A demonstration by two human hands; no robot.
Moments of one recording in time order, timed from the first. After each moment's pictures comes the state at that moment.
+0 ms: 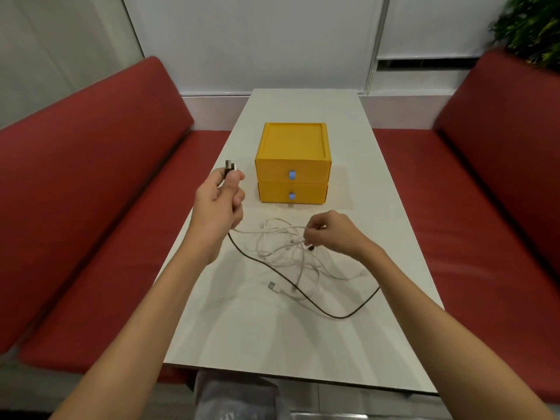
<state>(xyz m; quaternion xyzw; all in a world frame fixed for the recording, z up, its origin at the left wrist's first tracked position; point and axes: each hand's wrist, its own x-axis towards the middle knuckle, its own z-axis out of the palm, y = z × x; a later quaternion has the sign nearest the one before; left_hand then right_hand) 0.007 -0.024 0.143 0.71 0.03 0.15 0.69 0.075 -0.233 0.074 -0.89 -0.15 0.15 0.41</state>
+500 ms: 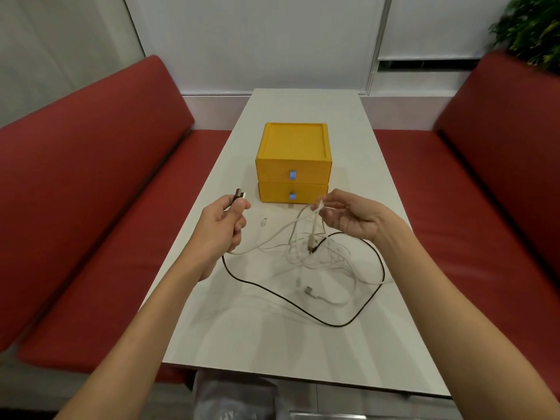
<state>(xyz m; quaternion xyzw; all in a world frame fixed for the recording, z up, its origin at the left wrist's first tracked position) -0.006 -0.018 0.124 0.76 0.09 0.04 0.65 0.099 -0.248 0.112 -0.47 0.12 0.32 0.81</state>
